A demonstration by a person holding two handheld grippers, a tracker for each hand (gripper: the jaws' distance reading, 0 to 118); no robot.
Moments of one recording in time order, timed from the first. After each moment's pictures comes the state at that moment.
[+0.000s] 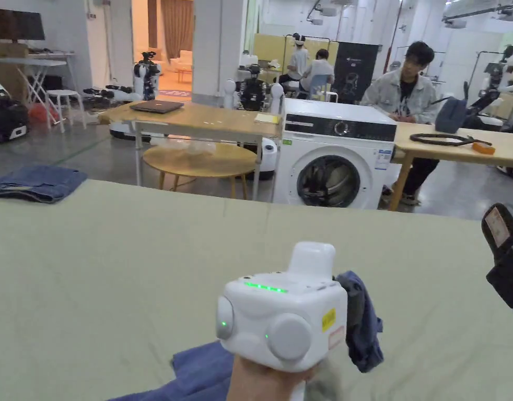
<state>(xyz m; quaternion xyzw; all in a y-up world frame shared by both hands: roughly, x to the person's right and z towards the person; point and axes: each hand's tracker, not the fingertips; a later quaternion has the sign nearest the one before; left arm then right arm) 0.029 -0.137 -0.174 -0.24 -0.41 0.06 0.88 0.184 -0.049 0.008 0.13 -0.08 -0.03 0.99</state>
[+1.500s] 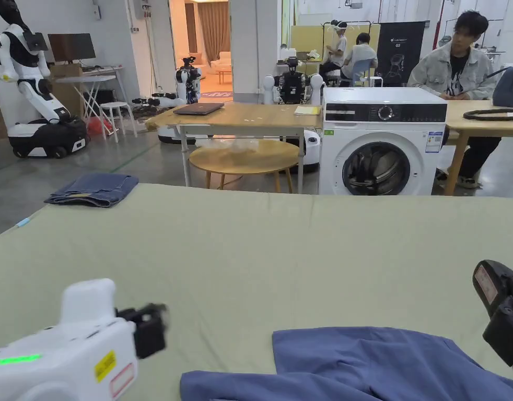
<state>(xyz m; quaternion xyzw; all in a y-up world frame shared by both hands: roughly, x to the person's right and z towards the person) -0.240 -0.158 -0.155 -0.28 -0.08 0.08 0.95 0.171 -0.121 -0.017 0.04 0.00 -0.06 1.00</state>
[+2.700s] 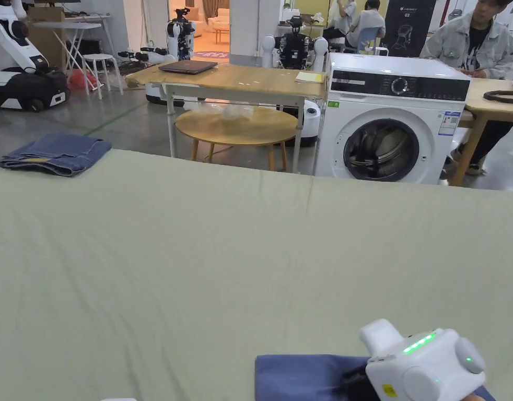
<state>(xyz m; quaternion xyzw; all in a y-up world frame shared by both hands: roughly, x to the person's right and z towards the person) -0.200 -0.308 -0.229 -0.45 -0.07 0.06 0.89 0.169 -0.322 -0.347 -0.49 0.11 0.17 0.85</state>
